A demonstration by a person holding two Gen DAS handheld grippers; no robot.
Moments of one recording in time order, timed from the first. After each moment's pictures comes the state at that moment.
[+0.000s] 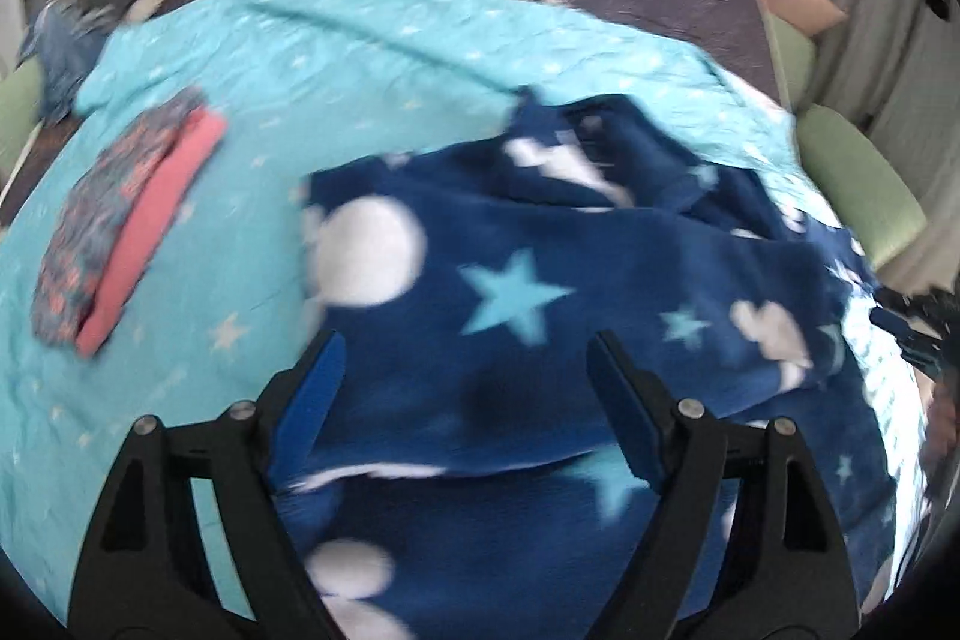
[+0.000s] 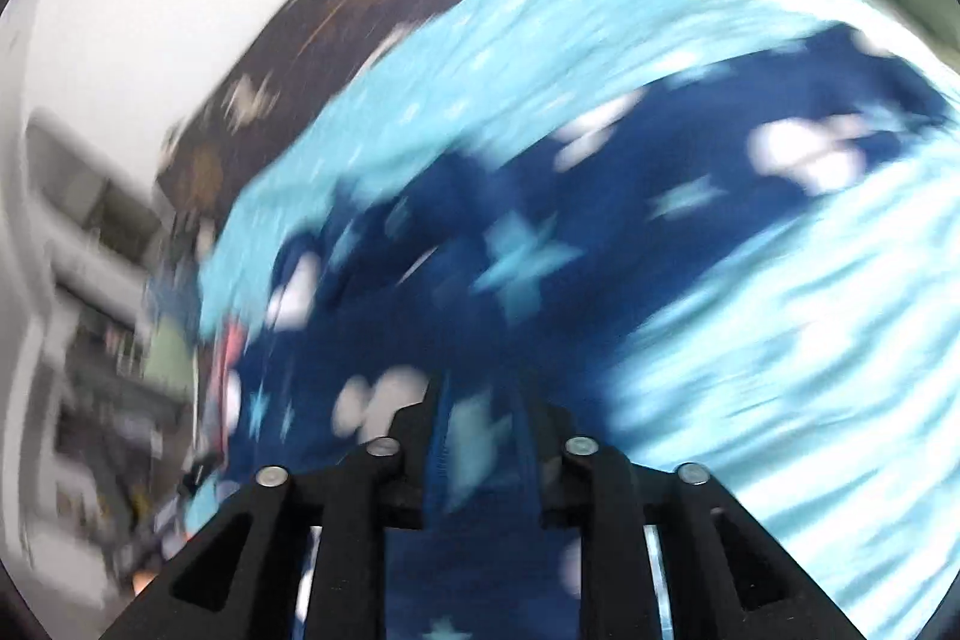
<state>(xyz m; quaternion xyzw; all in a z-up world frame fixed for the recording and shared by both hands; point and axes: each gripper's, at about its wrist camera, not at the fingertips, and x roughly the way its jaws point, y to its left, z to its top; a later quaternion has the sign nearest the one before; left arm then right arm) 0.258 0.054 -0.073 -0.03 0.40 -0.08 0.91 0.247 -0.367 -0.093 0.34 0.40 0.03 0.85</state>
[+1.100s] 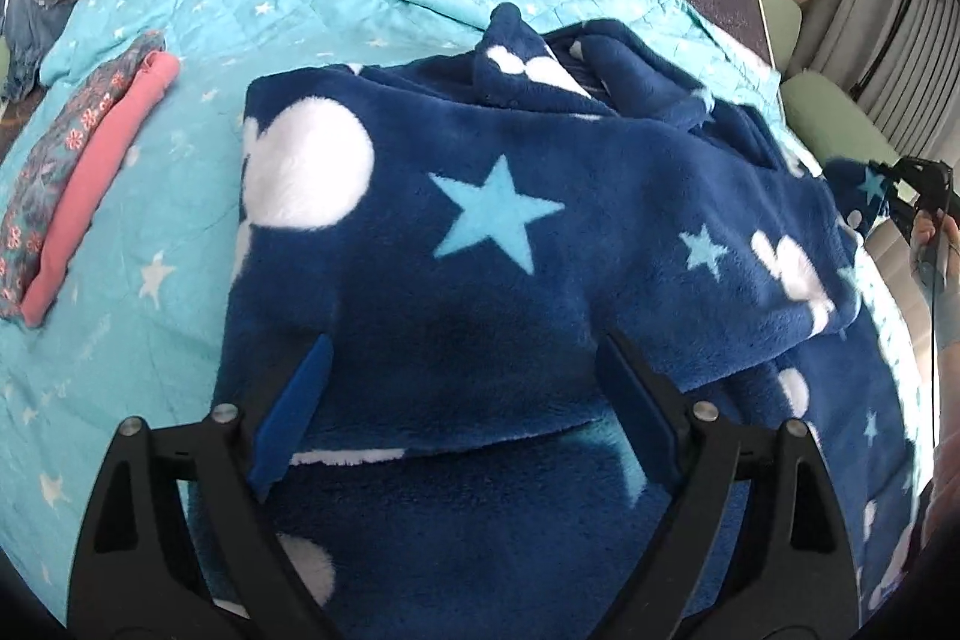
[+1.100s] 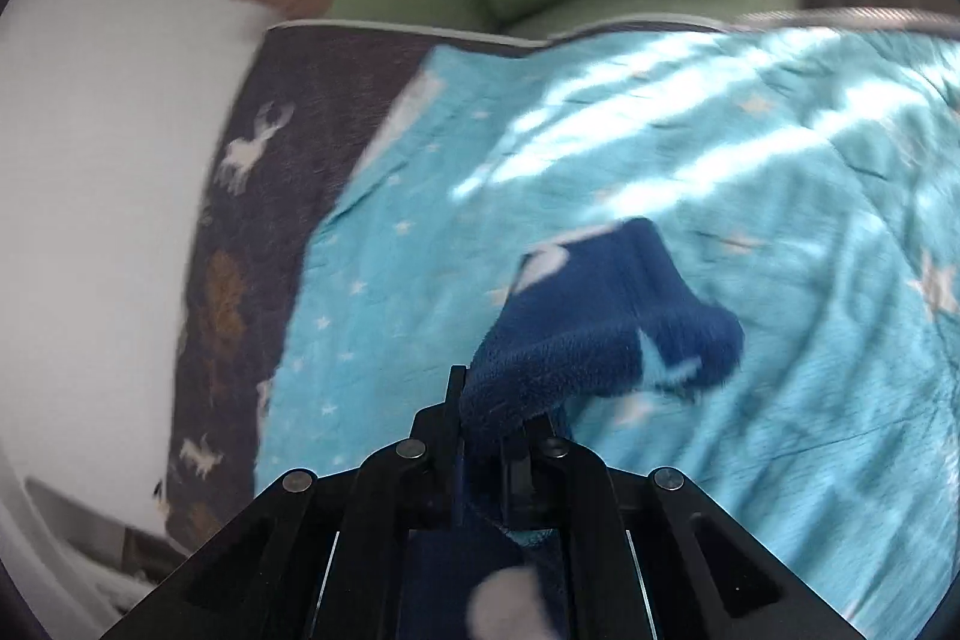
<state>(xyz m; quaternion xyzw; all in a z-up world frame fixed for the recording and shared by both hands) 0.257 0.057 -0.115 -0.06 0.44 -0.10 0.89 0.326 -0.573 -0.102 0.52 0.24 -0.08 0.82</state>
